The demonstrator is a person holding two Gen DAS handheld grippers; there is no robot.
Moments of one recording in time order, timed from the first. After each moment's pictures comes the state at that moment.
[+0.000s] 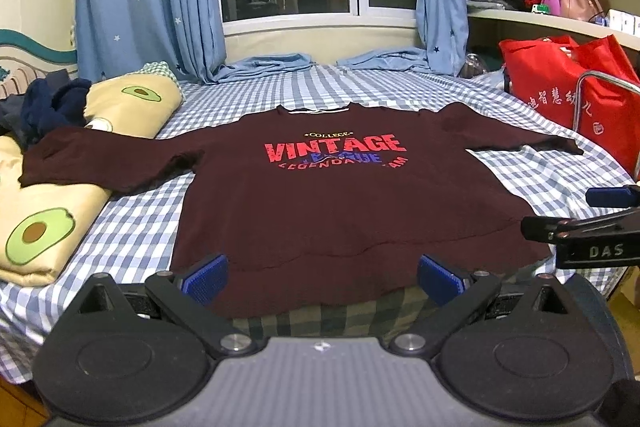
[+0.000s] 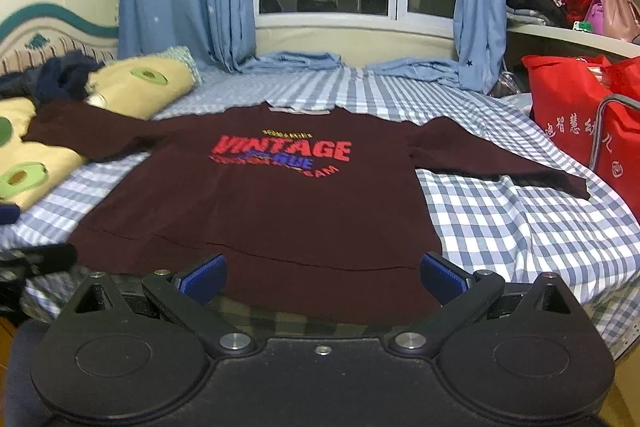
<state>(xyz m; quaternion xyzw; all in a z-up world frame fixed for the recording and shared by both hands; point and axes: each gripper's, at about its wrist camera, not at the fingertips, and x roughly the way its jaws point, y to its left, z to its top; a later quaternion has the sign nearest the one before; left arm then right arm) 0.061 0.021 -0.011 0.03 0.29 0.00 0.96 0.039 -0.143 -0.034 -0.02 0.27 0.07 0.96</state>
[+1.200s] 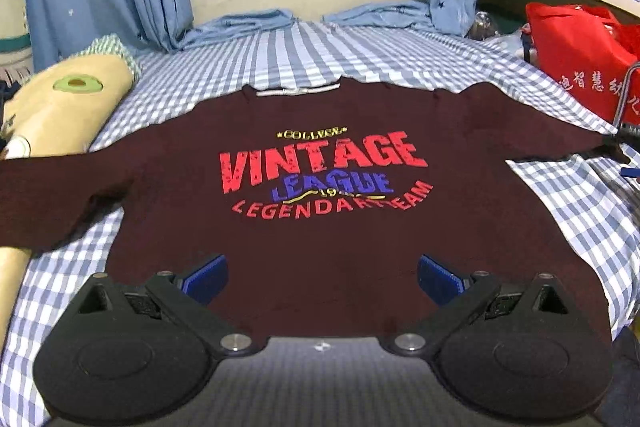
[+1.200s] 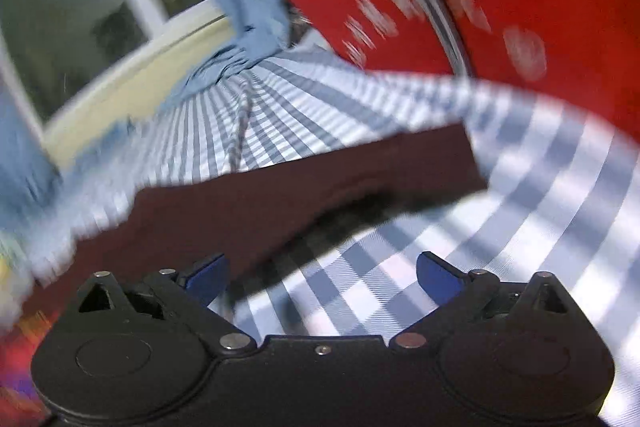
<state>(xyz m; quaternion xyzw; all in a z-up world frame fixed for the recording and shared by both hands) 0.290 0.004 -0.036 0.03 0.37 -0.02 0.93 0.361 -0.531 -0.147 0.30 0.29 -0.10 0.90</state>
